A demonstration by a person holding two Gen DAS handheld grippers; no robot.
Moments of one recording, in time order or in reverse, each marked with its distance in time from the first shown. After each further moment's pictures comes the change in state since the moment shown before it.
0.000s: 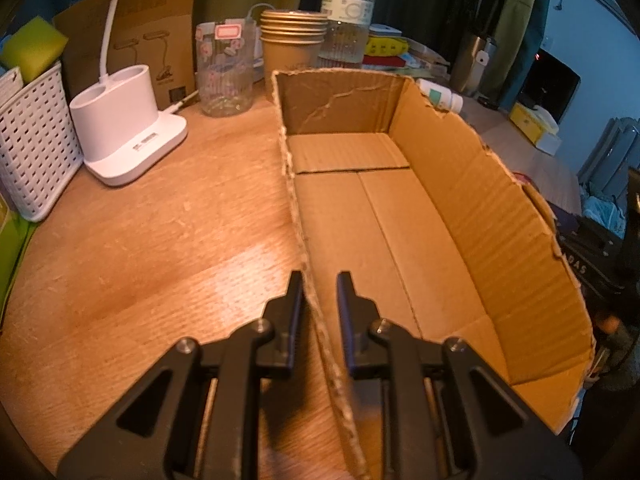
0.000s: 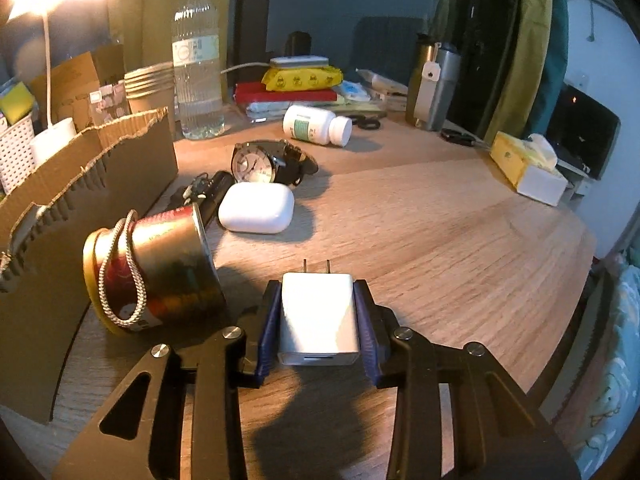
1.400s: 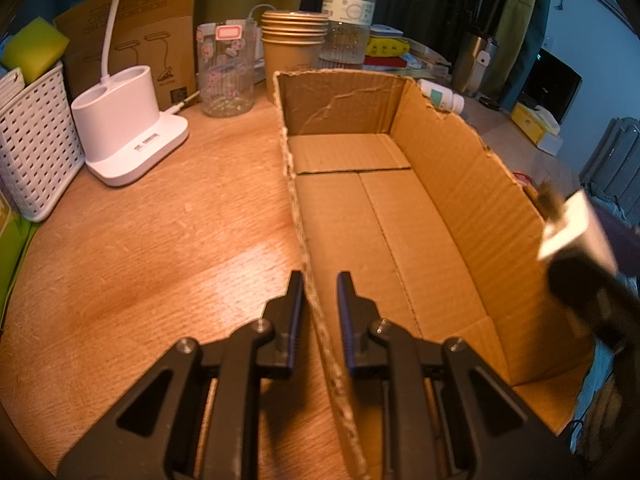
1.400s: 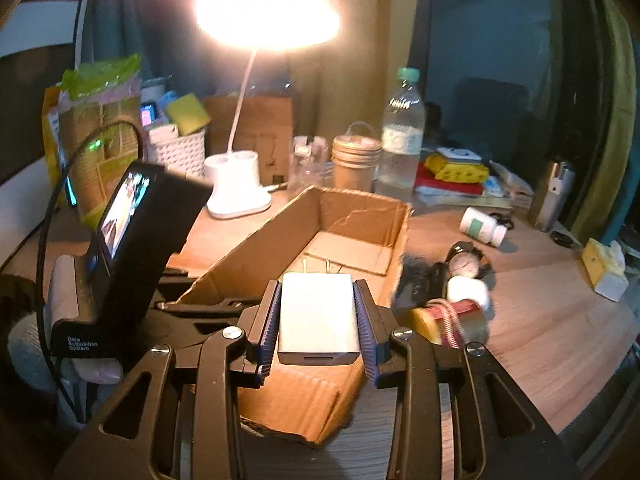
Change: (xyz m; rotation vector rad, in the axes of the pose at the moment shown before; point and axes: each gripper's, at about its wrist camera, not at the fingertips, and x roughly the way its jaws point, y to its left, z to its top) left arm 0.000 0.000 0.000 0.002 0.000 -0.001; right arm -0.099 0.140 0.018 -0.209 -0.144 0.342
